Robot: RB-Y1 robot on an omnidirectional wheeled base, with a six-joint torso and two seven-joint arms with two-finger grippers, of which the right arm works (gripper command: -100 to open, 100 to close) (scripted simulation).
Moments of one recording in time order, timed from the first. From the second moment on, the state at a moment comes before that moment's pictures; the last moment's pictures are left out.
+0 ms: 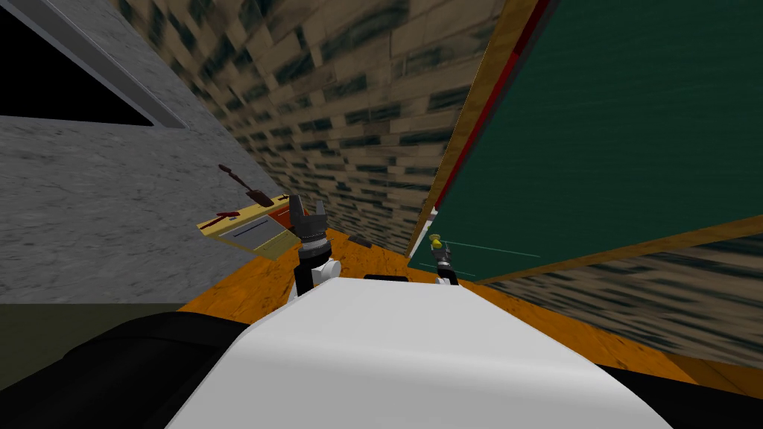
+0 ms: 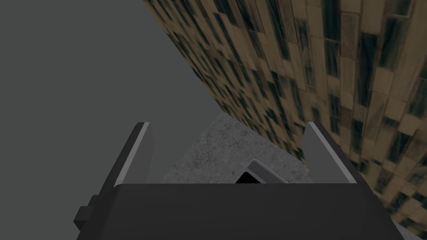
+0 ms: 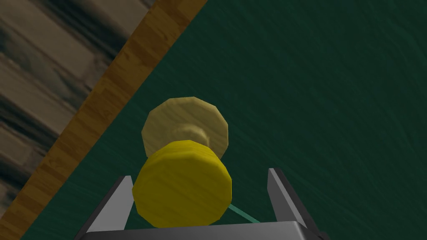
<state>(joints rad) 0.01 -0.31 0.10 -0.70 -0.42 -0.89 -0.82</state>
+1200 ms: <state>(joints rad) 0.01 -0.29 0.18 -0.77 -0.55 -0.84 -1.11</state>
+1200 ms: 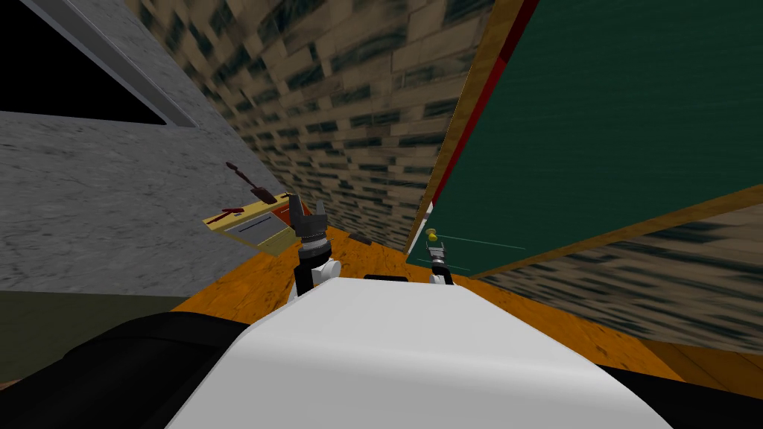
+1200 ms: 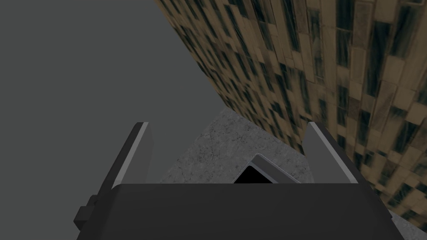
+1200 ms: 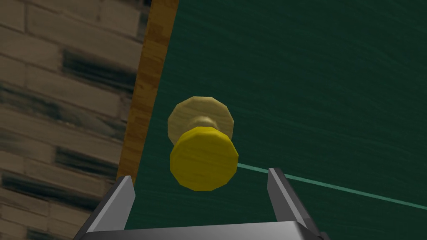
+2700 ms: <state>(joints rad) 0.02 -0.31 0.22 -0.80 -0.66 -0.83 -1.40</state>
